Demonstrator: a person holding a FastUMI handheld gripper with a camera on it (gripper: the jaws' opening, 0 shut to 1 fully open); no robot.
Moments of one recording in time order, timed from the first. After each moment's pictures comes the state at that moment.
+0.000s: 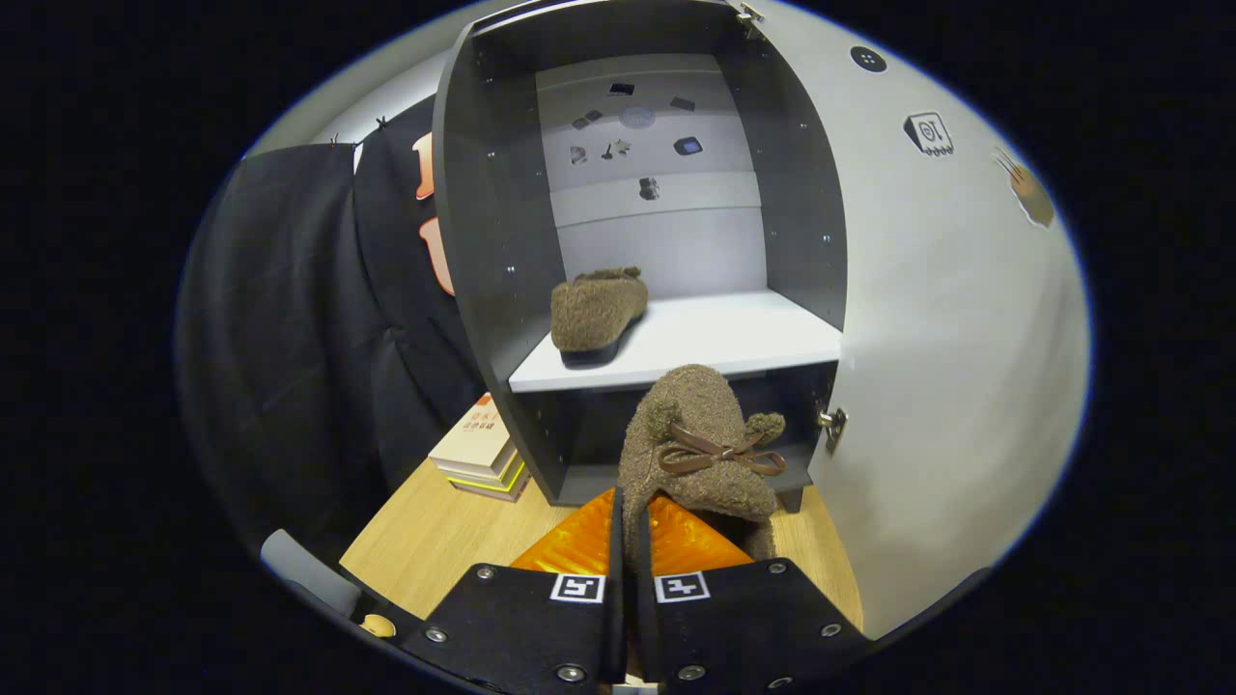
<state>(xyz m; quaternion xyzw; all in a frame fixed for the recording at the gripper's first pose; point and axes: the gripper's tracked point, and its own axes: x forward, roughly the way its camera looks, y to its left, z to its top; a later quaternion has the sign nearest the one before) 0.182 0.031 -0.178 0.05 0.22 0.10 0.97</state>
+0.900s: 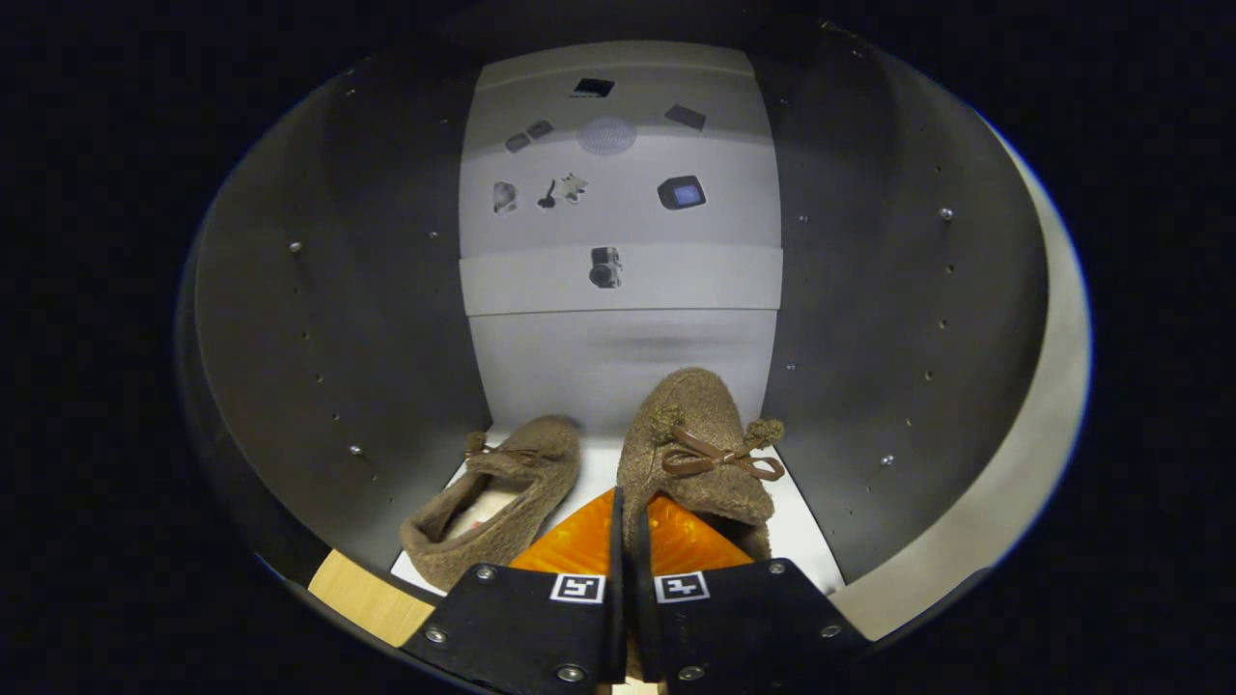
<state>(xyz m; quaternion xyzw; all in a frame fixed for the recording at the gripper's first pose) 0.414 -0.009 -0.097 0.00 0.19 0.06 0.98</state>
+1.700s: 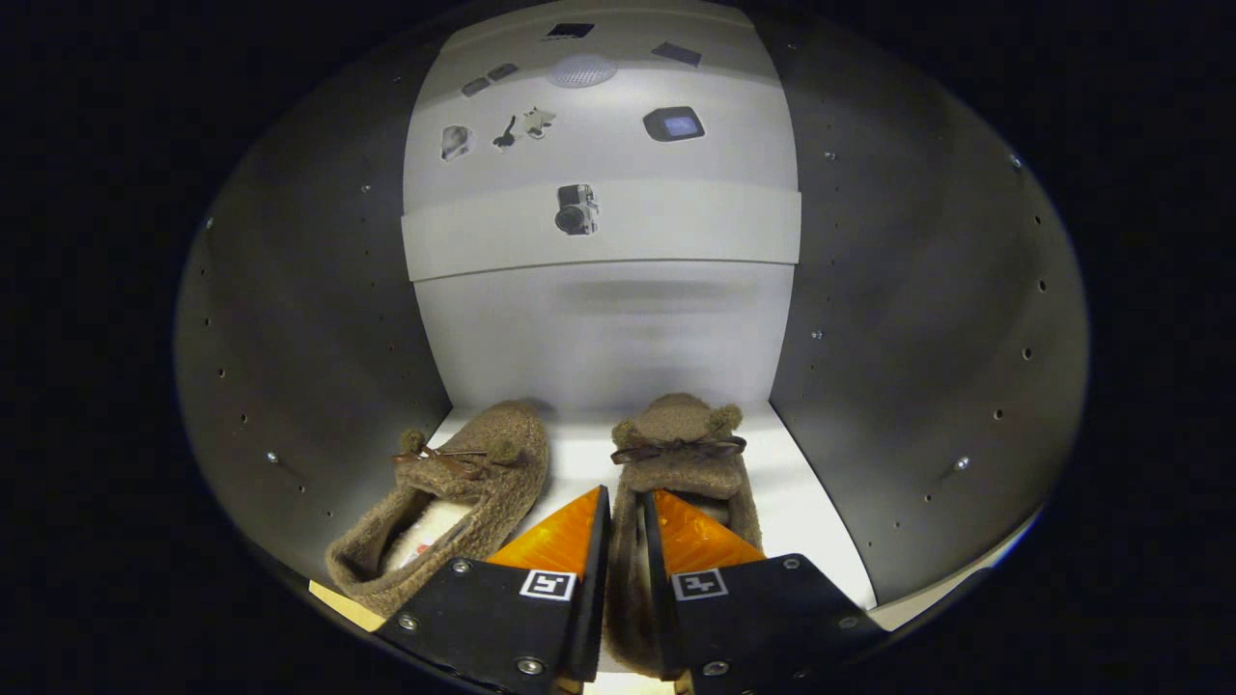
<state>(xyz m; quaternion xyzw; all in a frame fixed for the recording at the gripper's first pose) 0.448 -0.006 -0.131 0.00 0.23 0.04 0.97</state>
